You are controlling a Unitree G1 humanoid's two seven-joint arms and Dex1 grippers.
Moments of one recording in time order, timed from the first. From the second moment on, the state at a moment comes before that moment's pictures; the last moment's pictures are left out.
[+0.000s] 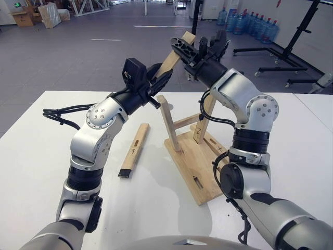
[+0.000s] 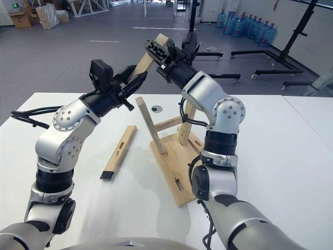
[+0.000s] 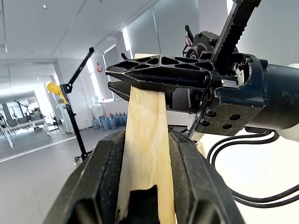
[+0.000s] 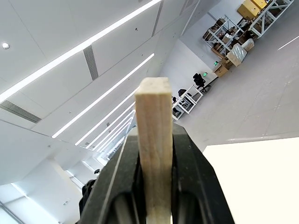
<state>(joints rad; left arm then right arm) -0.58 0.28 -0.06 -0.38 -0.39 0.57 -0.39 -0.91 -0.07 -0.33 0.06 1.39 0.91 -0.18</state>
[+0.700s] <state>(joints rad) -0.65 0.29 0.63 -0.36 -0.98 0.73 -0.01 -0.98 -0.76 -0.56 0.10 1.30 0.95 0.07</state>
